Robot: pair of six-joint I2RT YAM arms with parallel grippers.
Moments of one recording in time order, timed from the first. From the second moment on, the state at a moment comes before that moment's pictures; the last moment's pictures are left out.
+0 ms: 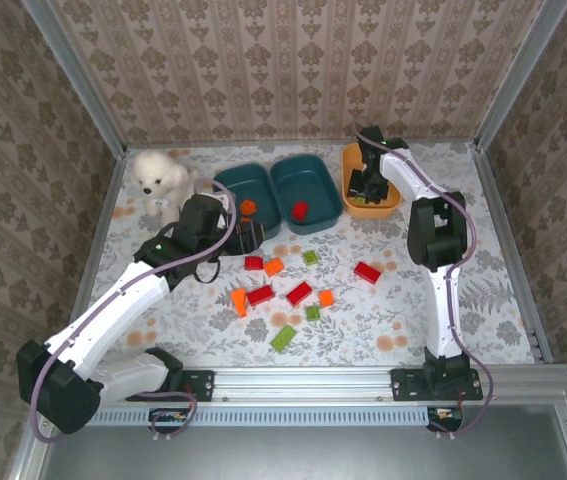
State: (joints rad) left arm -0.63 1.13 0.97 -0.56 0.05 -0.53; right arm 0.17 2.35 2.06 -1.04 -0.05 0.45
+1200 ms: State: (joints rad) left arm -1.05 2.23 1.91 -0.78 0.15 -0.17; right arm 0.21 0.89 1.39 -1.23 0.06 0.58
